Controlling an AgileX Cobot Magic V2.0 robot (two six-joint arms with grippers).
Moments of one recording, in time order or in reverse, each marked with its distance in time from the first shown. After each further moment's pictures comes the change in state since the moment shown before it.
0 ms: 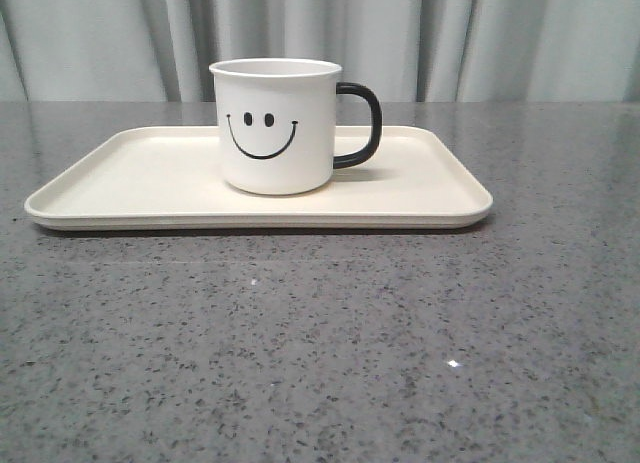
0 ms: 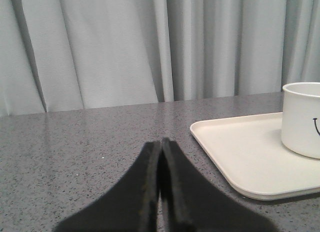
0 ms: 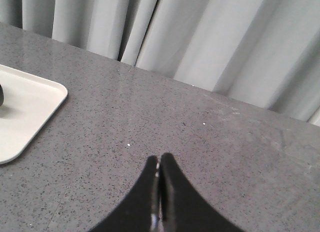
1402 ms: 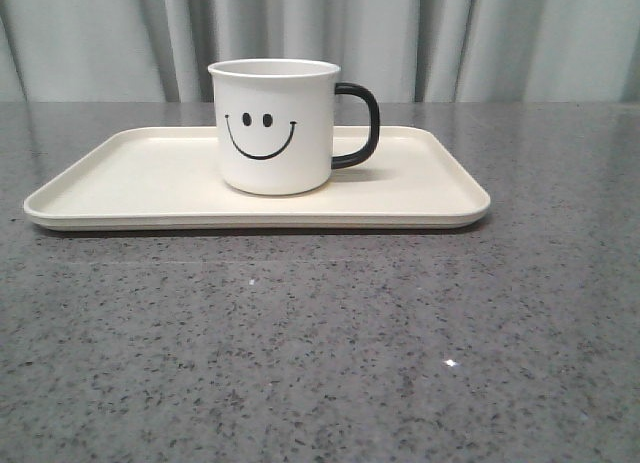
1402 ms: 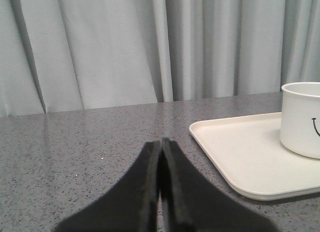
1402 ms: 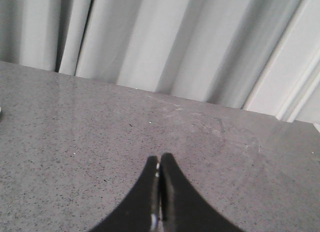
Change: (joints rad) left arm 0.000 0.000 0.000 0.002 0.000 0.000; right arm -0.246 -0.101 0.060 0.000 -0.065 0.000
